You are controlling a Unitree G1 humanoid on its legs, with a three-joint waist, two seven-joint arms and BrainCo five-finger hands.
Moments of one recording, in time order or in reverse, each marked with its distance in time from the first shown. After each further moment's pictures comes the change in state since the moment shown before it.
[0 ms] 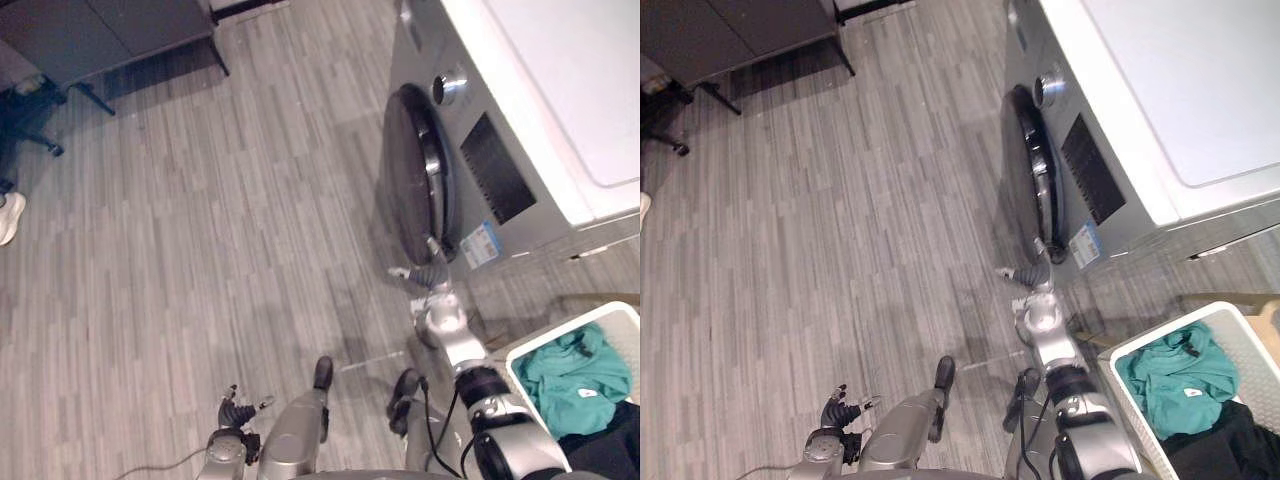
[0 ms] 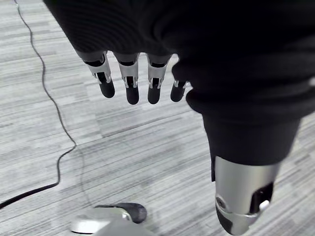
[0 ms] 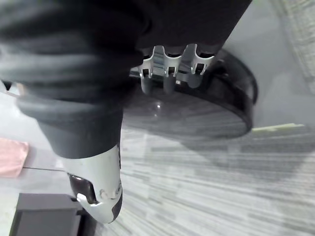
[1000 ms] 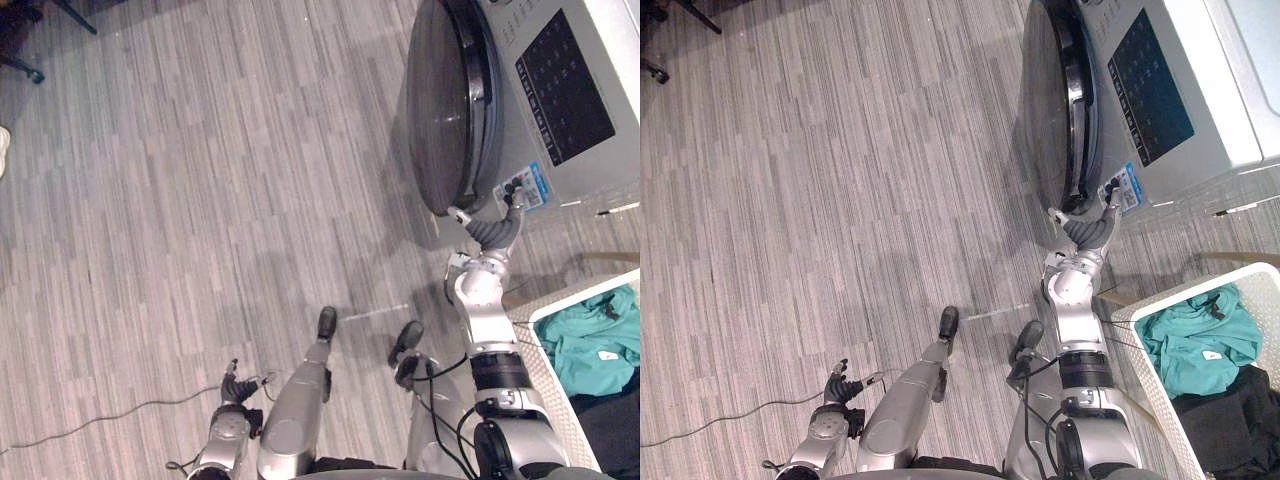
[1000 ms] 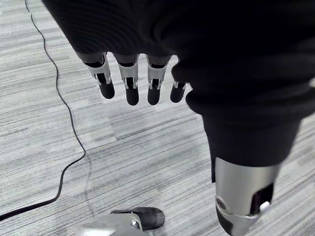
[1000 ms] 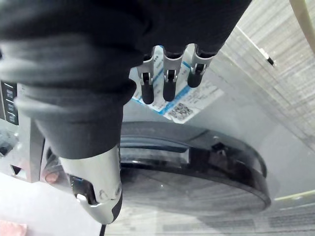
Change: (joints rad) left arm -0.068 0.027 -0.016 -0.023 -0.011 -0.004 0.039; right arm 0.049 0.013 -0.127 -0.144 0.082 0.038 -0.131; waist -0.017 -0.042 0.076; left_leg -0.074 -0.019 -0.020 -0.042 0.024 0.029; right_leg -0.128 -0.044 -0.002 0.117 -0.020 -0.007
